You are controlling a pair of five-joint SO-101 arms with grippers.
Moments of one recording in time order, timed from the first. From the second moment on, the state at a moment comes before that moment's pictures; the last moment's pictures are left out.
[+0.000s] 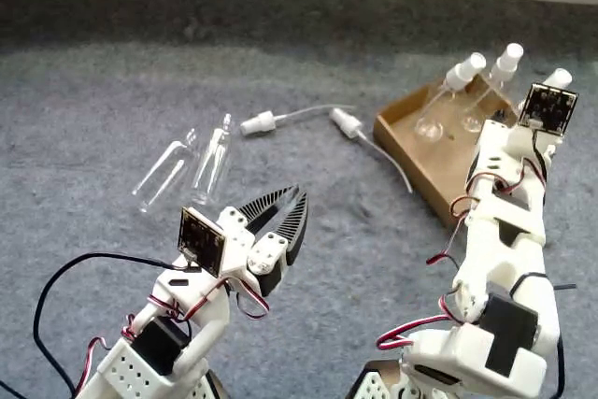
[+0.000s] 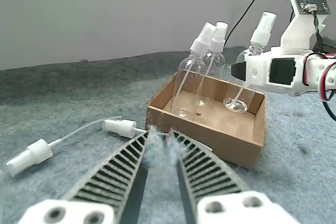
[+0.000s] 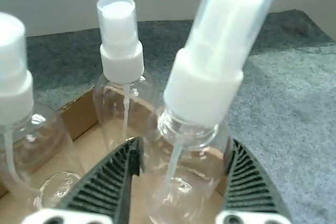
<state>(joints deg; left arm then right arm) 32.1 -104.0 95.9 22.6 14.7 20.0 -5.5 45.7 -13.2 7.5</state>
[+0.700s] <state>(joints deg) 32.1 -104.0 95.9 24.3 14.7 20.0 5.9 39.8 -24.9 7.5</state>
